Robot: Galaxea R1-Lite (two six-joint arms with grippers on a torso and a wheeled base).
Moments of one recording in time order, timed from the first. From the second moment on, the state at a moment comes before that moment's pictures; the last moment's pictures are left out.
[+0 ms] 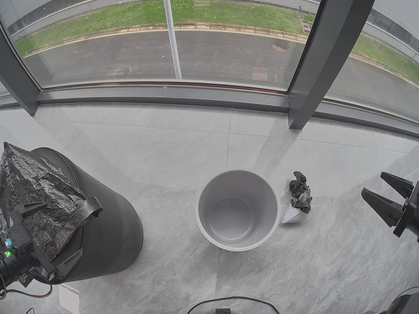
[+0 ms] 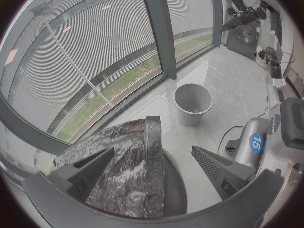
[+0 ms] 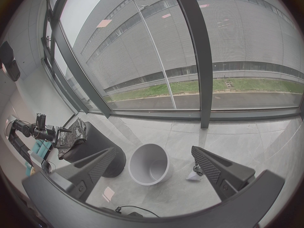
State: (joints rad) left arm -0.26 0.86 -0.37 -0.11 -0.01 0.68; right arm 0.42 0.93 -0.34 -0.51 0.04 0.14
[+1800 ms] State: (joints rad) left arm -0.35 1.23 -0.38 -0.58 0.34 0.82; right arm 0.43 0.95 -0.30 -0.51 0.04 0.14
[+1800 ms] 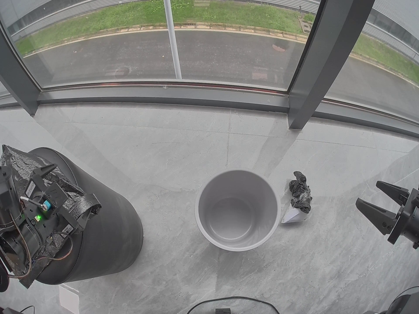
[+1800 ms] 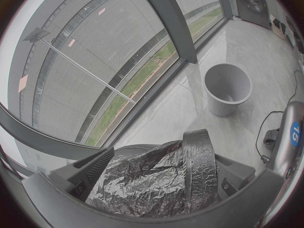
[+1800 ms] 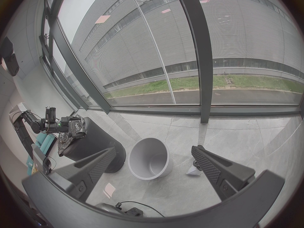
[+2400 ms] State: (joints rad) left arm -0.36 1.22 -0.39 -0.58 0.34 0.78; right arm 0.43 0.94 -0.30 -0.51 0.04 0.14
